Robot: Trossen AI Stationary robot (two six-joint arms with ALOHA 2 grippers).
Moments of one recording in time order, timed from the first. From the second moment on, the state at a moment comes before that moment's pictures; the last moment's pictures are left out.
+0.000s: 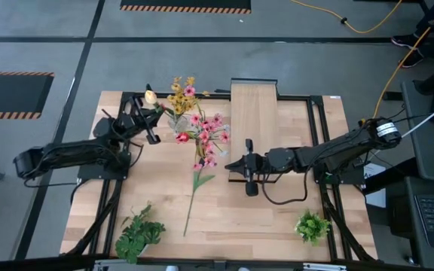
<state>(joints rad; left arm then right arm) 0.53 0.69 0.10 1.08 0.09 0.21 0.23 1.41 0.76 0.45 0.23 -0.01</state>
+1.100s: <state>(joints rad) 0.59 1.07 0.10 1.23 0.07 0.17 0.23 1.41 0.76 0.44 0.23 -0.03</state>
